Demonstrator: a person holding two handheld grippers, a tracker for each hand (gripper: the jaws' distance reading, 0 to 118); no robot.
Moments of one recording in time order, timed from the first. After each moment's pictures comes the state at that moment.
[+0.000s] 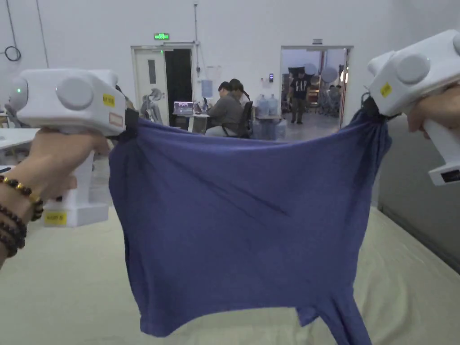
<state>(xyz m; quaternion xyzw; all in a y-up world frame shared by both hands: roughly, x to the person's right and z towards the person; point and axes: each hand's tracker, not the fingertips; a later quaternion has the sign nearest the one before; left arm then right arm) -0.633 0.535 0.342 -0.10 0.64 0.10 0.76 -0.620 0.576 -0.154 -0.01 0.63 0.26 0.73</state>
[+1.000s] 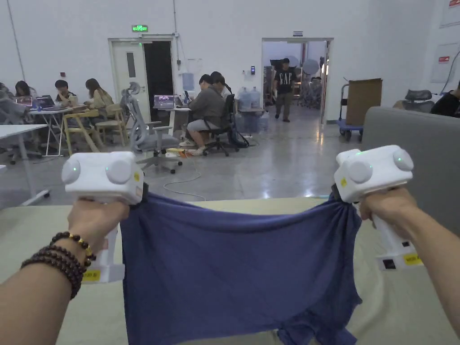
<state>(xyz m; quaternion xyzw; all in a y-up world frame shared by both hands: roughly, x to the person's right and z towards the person) -0.717 0.347 0.278 -0.22 0.64 0.20 0.70 -0.684 0.340 -0.181 -0.15 0.61 0.30 0.72</state>
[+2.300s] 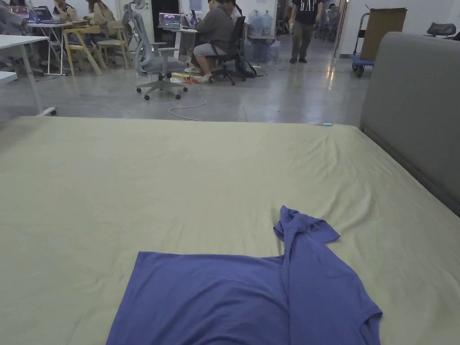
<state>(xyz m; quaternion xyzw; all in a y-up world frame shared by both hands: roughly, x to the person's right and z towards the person) -0.297 0.051 0.373 -0.31 0.55 0.34 0.70 -0.236 0.064 -0.134 -0.33 0.57 0.41 0.63</state>
